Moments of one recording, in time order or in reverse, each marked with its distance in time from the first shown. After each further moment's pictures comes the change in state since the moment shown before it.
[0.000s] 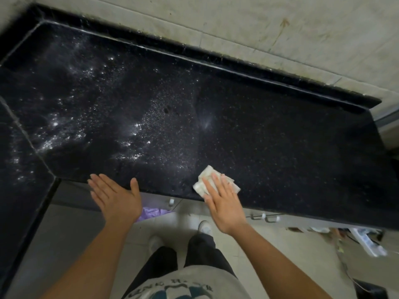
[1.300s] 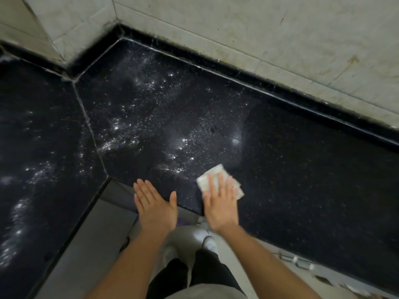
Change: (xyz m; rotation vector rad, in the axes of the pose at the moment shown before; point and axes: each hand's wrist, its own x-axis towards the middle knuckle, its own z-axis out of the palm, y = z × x) left_hand 0.008 0.004 -0.014 0.198 -0.158 -0.009; right_hand 0.082 -0.093 0.017 -0.004 -0.005 -0.003
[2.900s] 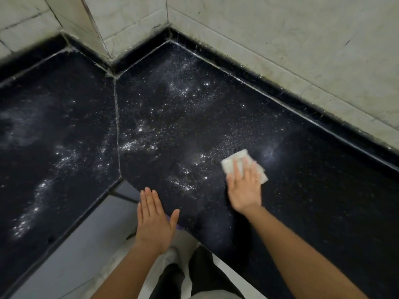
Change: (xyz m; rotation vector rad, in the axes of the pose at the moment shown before) left_hand -0.001 0.010 -0.017 -0.005 -0.174 -0.094; right_hand 0.137 0.025 -0.055 -0.121 -0.036 -0.186
